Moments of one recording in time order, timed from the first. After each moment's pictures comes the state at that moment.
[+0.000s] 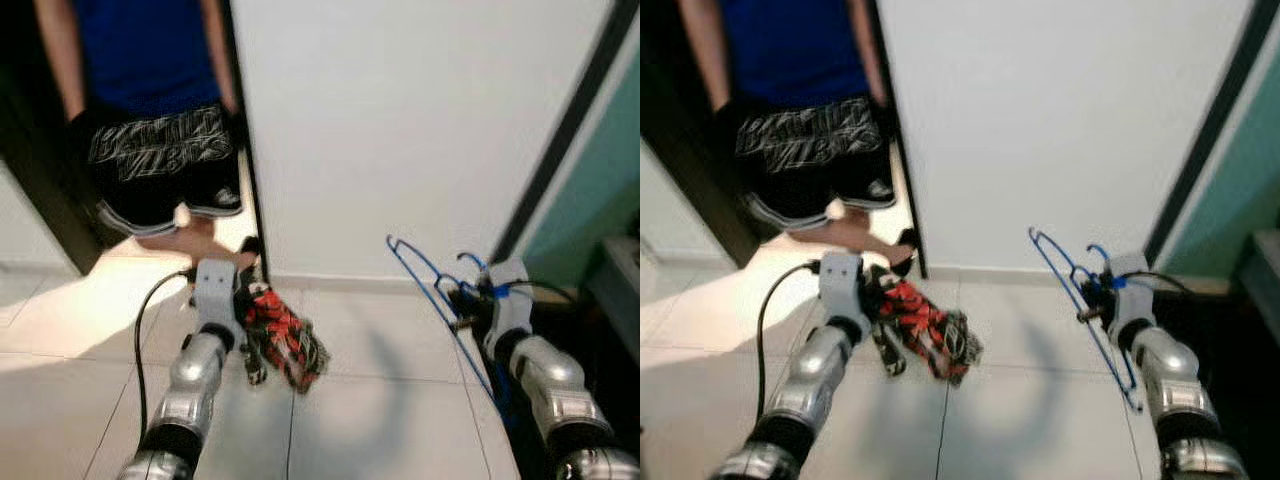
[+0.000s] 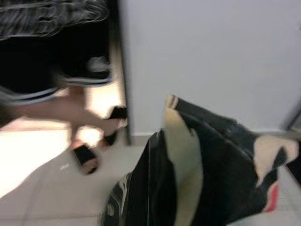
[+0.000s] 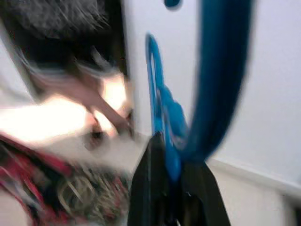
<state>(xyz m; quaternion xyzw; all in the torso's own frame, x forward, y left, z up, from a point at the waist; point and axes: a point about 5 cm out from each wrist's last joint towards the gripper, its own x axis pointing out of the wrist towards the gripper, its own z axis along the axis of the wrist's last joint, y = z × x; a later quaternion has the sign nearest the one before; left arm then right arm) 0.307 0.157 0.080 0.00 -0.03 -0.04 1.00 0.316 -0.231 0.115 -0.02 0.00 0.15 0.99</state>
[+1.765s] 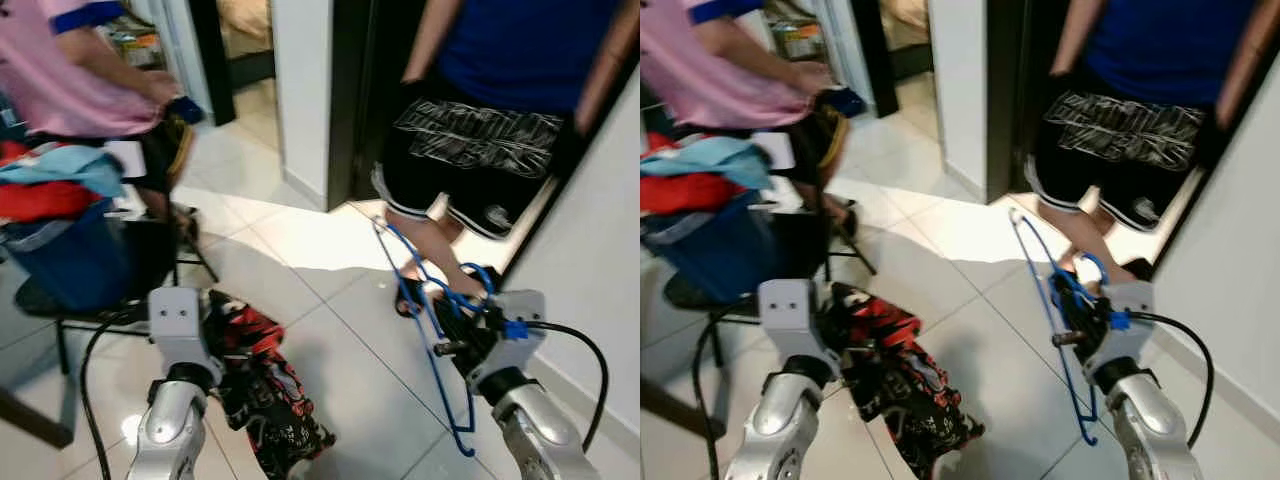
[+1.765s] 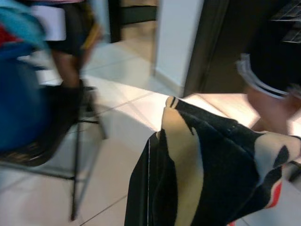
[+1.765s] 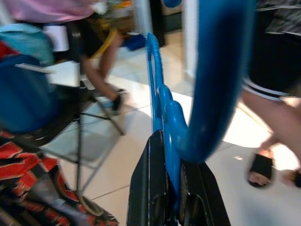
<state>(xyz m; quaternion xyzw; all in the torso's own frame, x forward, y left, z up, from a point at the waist) 0.247 0.160 0.119 -0.04 -0.04 0.03 1.00 0.251 -0.194 0.116 0.03 0.00 0.13 0.99</state>
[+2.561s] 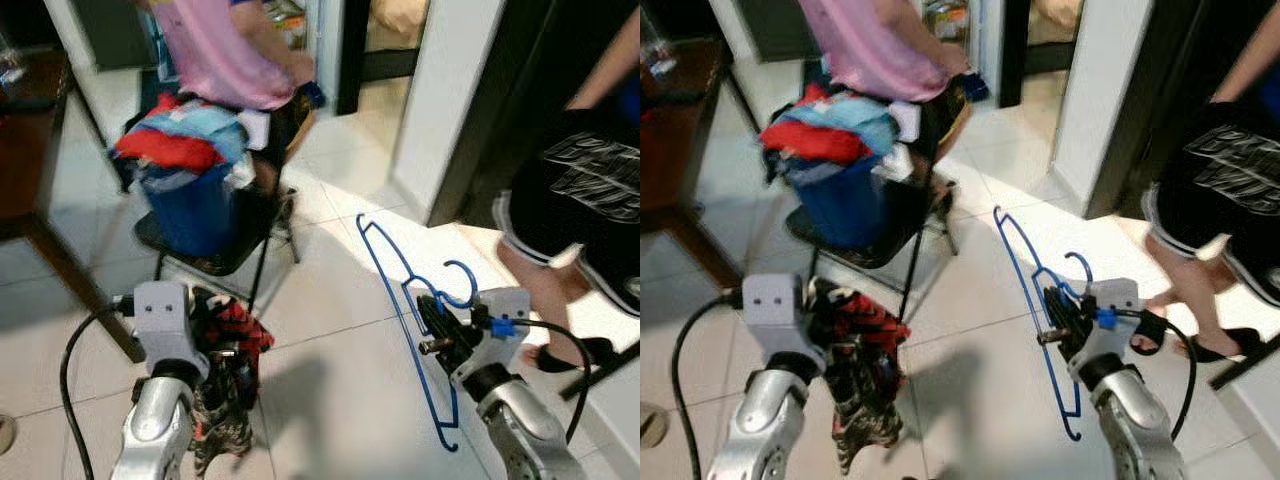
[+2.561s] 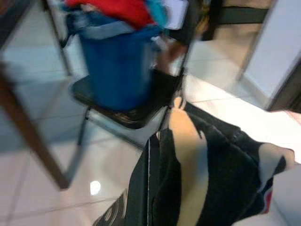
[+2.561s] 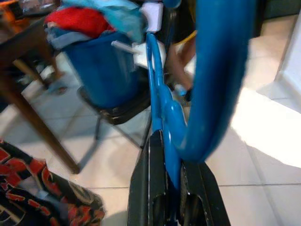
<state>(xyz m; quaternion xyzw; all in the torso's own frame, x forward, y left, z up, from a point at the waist) 0.243 0.161 0.118 -0.04 -0.03 0.03 1.00 0.247 -0.194 0.115 0.03 0.01 0.13 0.99</state>
